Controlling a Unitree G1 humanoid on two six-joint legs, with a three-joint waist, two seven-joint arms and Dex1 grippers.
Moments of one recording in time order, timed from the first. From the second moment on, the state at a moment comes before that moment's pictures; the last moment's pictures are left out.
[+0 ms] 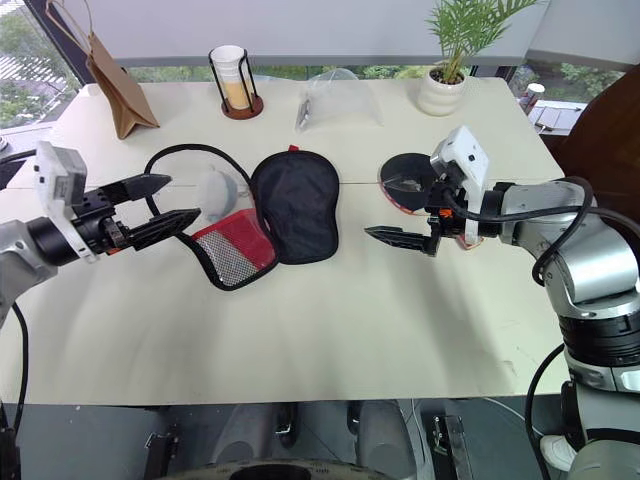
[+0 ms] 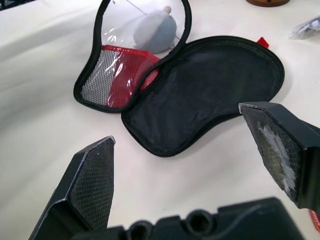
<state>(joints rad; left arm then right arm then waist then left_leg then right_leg) -0.24 0.84 0.39 -0.38 -0.80 0.74 -0.78 -0.54 -0.86 -0.03 -0.28 0.49 0.66 1.02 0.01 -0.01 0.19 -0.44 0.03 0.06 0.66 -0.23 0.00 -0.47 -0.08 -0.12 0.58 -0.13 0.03</state>
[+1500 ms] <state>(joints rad) -0.24 0.83 0.31 -0.36 -0.69 0.64 -0.80 -0.73 -0.31 0.29 0.18 0.17 0.85 0.53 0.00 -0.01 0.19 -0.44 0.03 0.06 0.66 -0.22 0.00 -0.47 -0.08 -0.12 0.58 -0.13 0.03</state>
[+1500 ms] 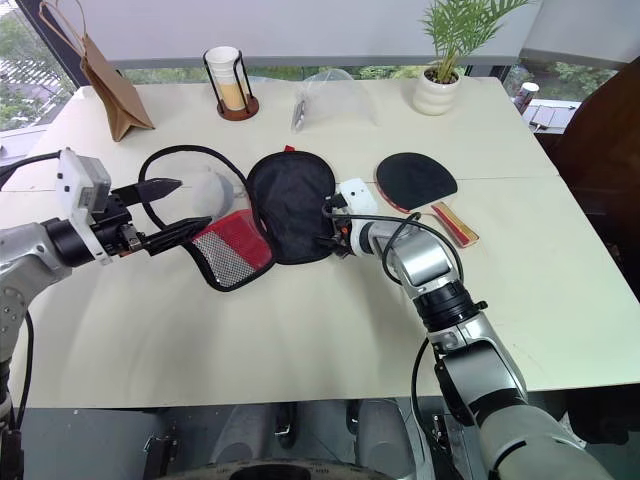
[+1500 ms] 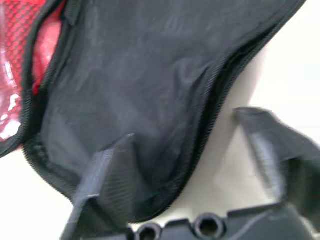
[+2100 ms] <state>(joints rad) -0.25 0.85 0.34 -0.33 -0.66 0.62 -0.81 -0.59 -0.46 0.19 -0.07 0.20 1.02 0.57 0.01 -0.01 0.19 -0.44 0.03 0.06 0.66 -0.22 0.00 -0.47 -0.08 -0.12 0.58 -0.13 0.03</state>
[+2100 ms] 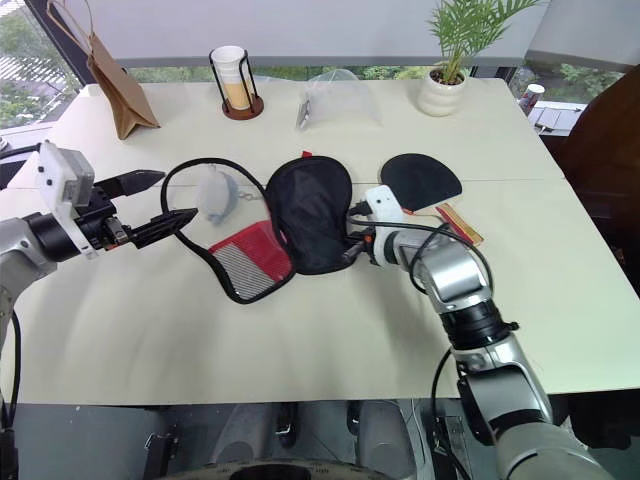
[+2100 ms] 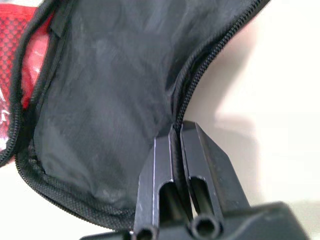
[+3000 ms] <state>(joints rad) -0.27 0.84 0.31 -0.31 -0.64 0.60 -0.84 -0.49 -0.72 0.15 -0.11 0.21 0.93 0.74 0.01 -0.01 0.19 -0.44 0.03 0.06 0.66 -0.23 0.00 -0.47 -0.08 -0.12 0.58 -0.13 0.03</state>
